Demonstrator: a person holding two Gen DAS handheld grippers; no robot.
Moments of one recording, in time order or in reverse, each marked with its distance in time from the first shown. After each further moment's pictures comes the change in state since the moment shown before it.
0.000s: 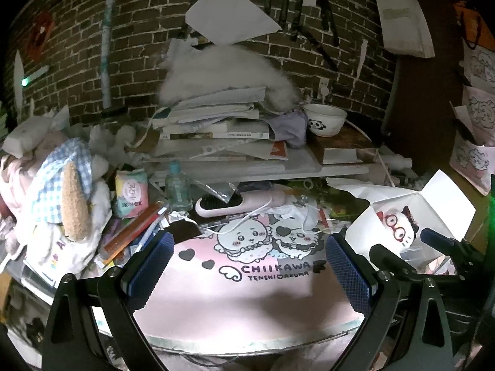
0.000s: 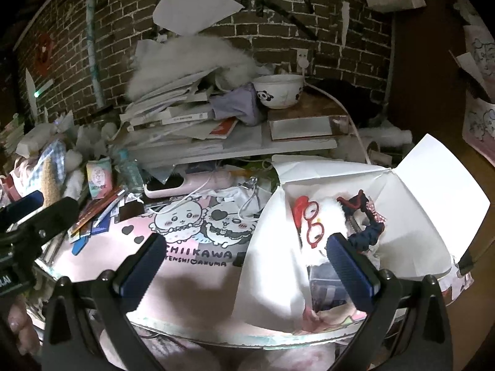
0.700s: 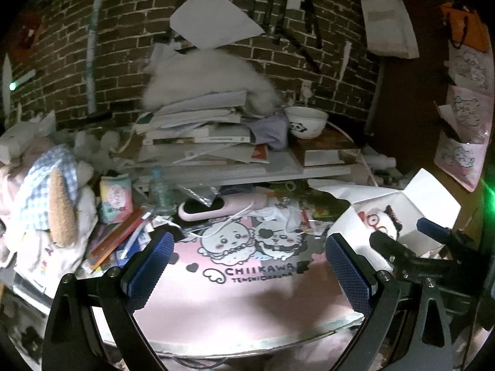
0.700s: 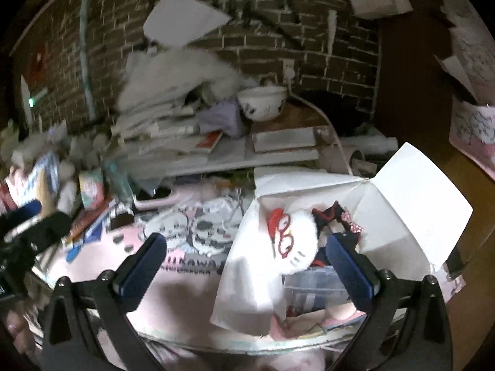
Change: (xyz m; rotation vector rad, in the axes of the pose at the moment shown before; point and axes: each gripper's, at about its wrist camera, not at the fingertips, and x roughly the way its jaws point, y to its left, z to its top) left arm -0.007 -0.009 0.001 0.018 -0.010 -0.058; right arm -0.013 -0.017 0.006 0.001 -0.032 -0.041
